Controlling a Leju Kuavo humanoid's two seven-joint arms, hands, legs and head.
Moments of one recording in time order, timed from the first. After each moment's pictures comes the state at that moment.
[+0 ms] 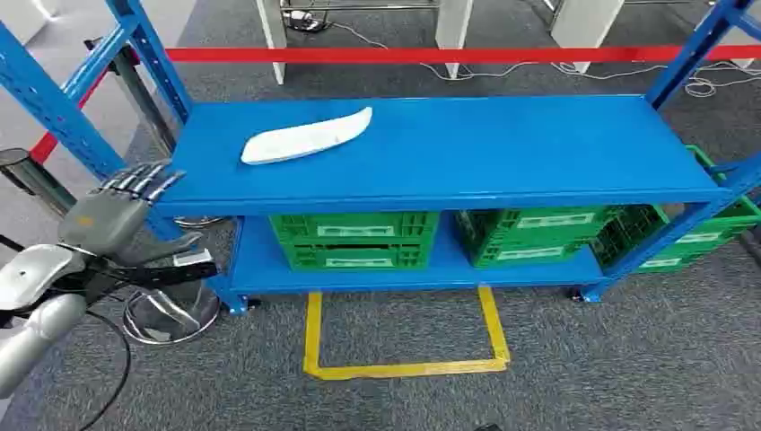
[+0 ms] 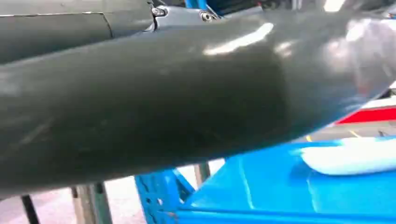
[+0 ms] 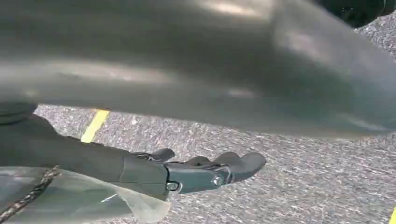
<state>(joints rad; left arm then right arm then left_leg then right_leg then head) -0.37 0.46 -0.38 -1.42 -1.10 0.14 -0.13 -0.06 0.16 -0.97 -0.21 1.26 0.08 -0.24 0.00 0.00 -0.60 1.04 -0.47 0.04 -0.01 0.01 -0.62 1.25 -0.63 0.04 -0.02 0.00</state>
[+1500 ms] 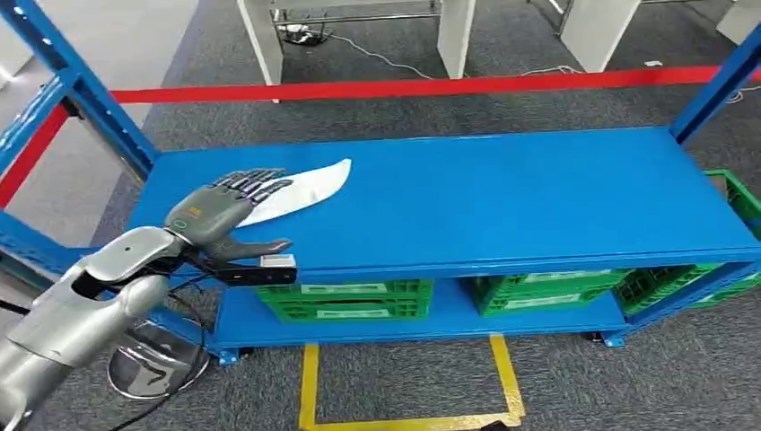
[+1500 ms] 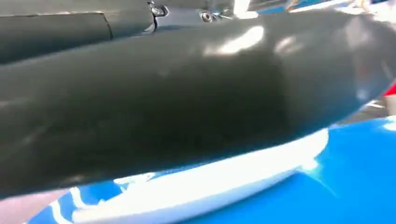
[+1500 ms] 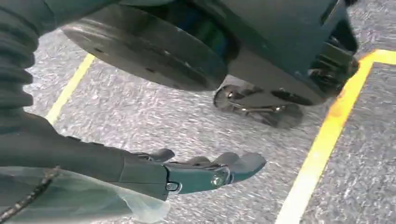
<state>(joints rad) -0.58 0.32 -0.62 -1.25 -1.05 0.06 -0.15 -0.07 0.17 -0.98 -0.21 1.29 0.08 -0.24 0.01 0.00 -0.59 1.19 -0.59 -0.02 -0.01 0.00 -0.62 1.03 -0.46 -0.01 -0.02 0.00</state>
